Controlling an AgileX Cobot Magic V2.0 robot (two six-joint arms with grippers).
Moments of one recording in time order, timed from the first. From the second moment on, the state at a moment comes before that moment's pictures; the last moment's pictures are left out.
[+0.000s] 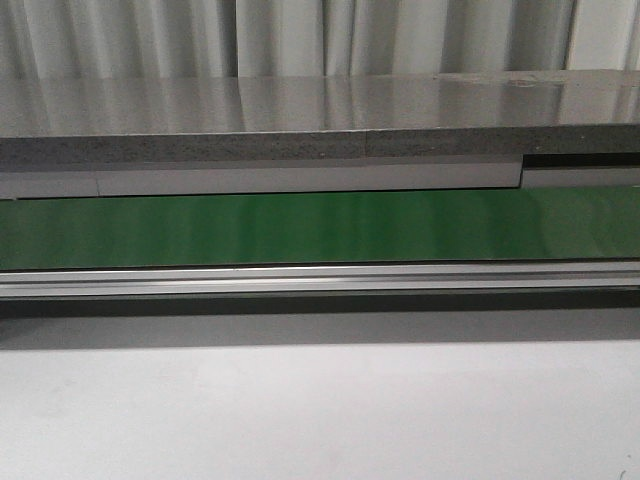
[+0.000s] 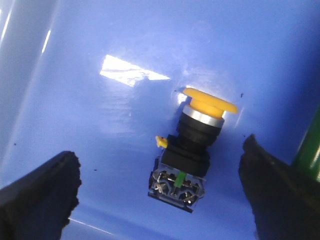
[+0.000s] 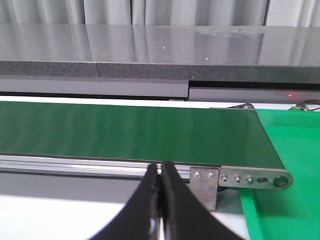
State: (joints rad) left arm 0.40 1.77 -1.20 0.01 0.77 0.01; right arm 0.08 -0.01 0.03 0.00 0.11 0.00
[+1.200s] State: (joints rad) left arm 0.40 1.93 -1.21 -0.06 0.75 0.05; right arm 0.08 -0.01 0.03 0.00 0.11 0.00
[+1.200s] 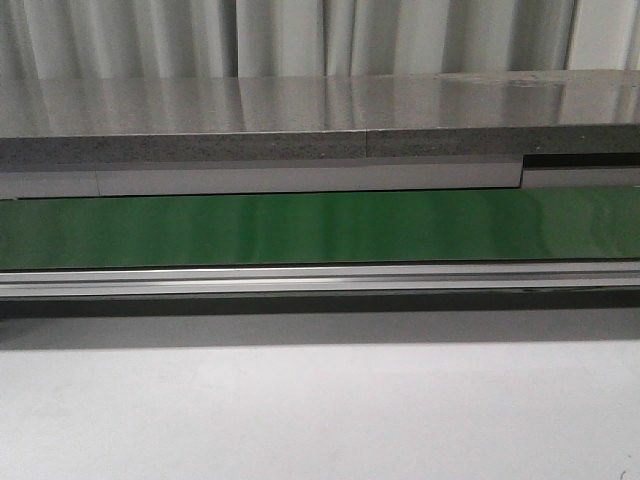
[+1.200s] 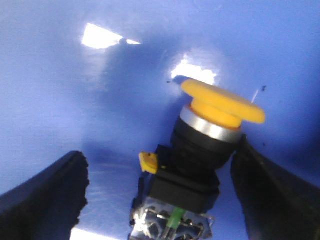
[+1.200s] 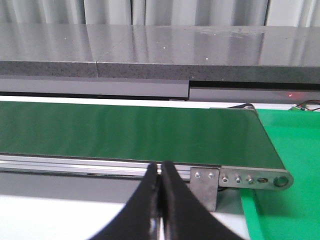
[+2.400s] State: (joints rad) left arm 0.27 1.74 -1.34 -0.20 0.93 0.17; right arm 0.08 -0.01 0.03 0.00 0.11 0.00
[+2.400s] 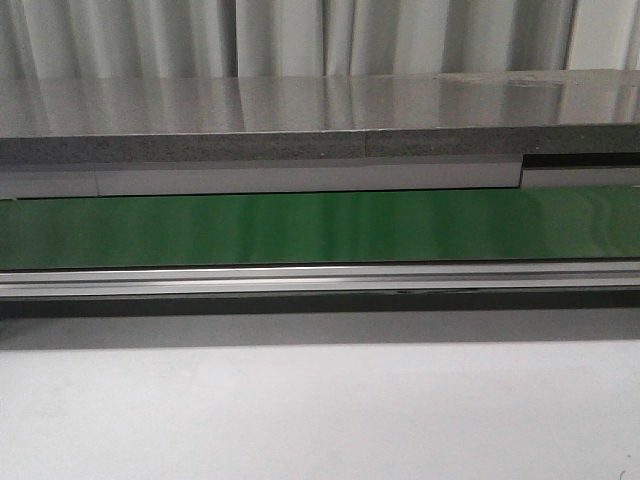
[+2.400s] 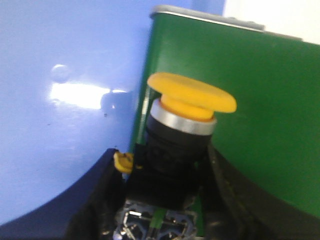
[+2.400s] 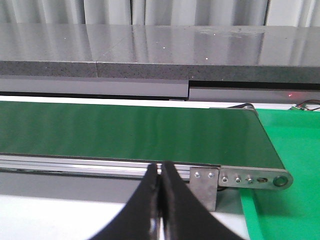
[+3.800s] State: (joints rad) left arm 0.20 1.50 -1.32 -0.30 0.96 0.28; right arm 0.08 -0.01 0.03 0.00 0.11 0.00
